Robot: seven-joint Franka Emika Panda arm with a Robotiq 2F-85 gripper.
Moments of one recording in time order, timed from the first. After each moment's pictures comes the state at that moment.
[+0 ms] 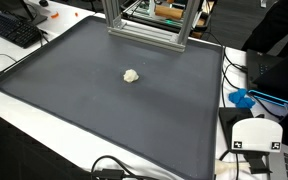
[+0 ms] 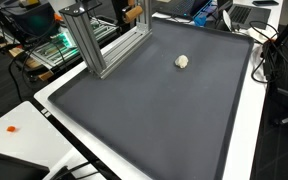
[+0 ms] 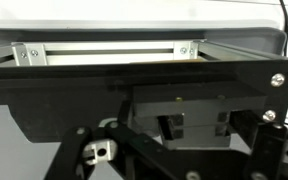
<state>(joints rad) 0.17 -0.73 0.19 -2.63 0.16 1.92 0.20</state>
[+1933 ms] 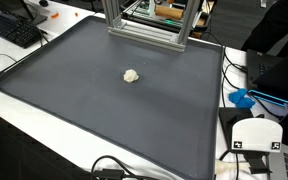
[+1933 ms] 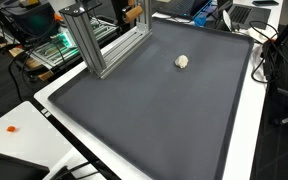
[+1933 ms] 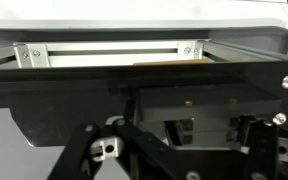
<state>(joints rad) 0.16 -0.73 0.19 -2.65 0.16 1.94 0.20</state>
